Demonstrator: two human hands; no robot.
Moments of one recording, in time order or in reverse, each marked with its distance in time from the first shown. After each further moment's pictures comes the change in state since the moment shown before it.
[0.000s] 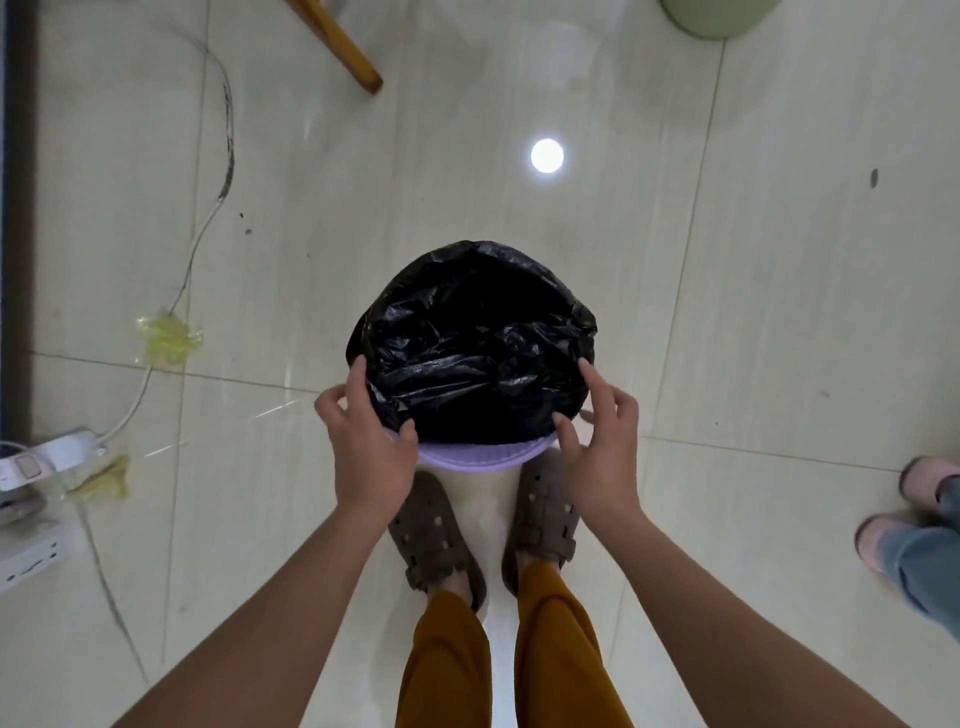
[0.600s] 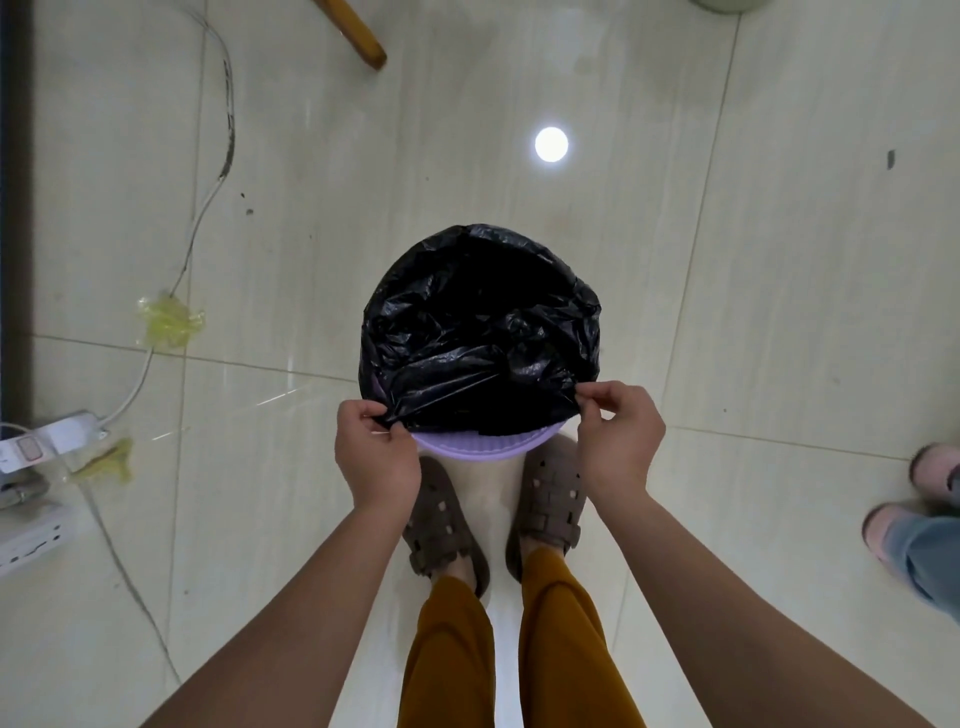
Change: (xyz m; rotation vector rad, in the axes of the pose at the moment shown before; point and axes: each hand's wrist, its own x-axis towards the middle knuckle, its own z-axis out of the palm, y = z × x) left_hand -0.012 -0.018 0.021 -0.224 0.214 -0.310; right_hand 0.007 -0.001 0.009 0.037 0.300 0.158
